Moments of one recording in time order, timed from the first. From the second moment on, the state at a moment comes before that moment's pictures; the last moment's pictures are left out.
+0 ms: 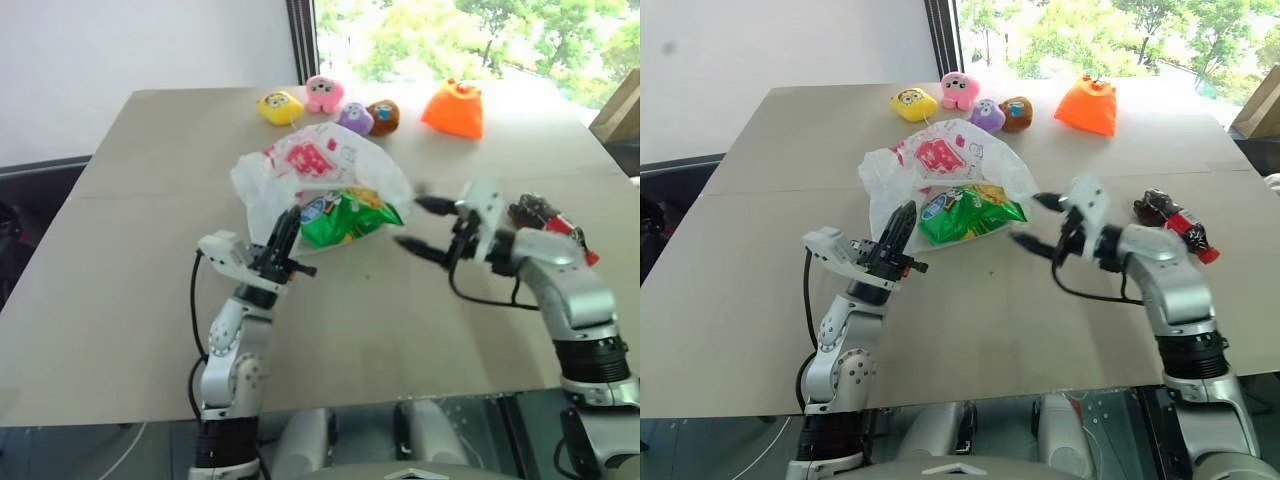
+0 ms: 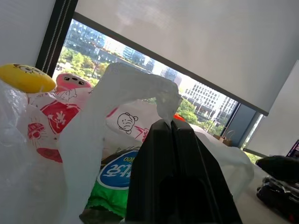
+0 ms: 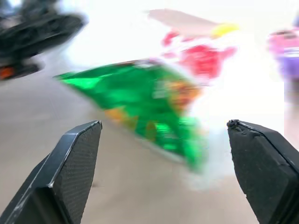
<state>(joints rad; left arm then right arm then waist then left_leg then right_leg) -0.08 0.04 0.08 -0.21 -0.54 -0.01 -0.45 -0.45 -0.50 -0.06 -0.14 0.34 0.45 0.87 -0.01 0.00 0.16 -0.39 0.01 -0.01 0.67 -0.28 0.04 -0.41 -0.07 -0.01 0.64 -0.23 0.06</state>
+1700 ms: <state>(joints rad) -0.06 0.03 0.02 -0.23 -0.54 0.00 -0.50 -0.83 -0.64 0.44 0.11 0.12 0.52 1.12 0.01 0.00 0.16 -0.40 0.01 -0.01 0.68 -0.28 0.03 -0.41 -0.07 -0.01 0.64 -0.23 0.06</state>
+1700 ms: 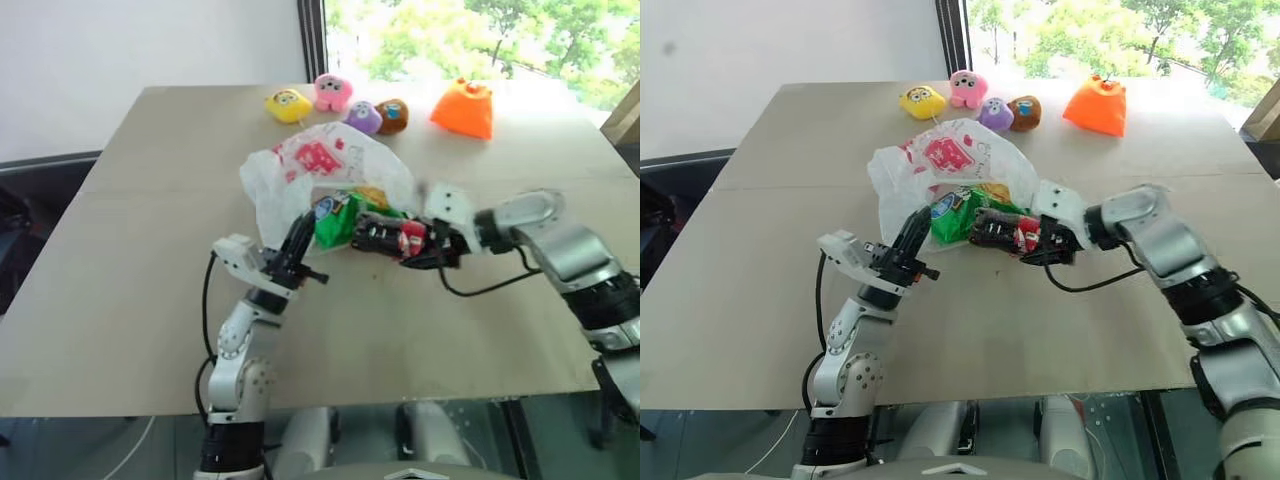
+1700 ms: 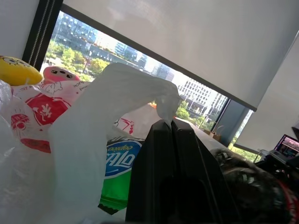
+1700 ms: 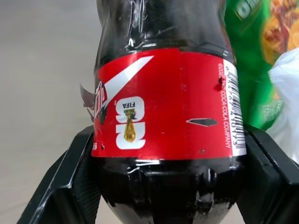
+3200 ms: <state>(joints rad) -0.06 0.05 0.00 -0.20 -0.49 -0.01 -0.52 -0.96 -0.32 0.17 0.68 -0.06 0.09 0.52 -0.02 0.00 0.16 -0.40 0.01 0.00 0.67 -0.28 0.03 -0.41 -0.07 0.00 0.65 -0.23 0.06</state>
